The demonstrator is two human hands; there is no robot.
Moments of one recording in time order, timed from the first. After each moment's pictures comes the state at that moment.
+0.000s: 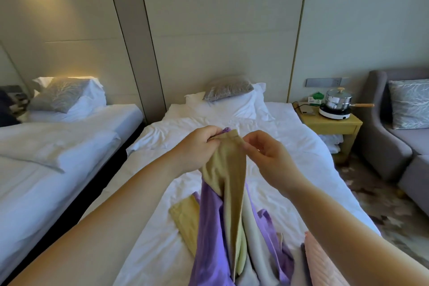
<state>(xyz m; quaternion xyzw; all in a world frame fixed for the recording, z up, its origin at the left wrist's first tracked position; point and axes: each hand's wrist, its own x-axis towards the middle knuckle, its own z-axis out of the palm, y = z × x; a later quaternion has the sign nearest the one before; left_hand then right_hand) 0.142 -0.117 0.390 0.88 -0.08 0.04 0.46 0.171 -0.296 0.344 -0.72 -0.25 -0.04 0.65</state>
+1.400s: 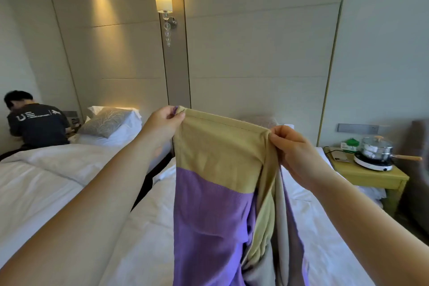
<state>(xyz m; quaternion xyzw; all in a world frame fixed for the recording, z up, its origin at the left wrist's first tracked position) 0.144 -0.003 0.478 0.77 0.07 0.29 0.56 0.200 -0.279 0.440 -0.65 -0.27 0.03 0.71</state>
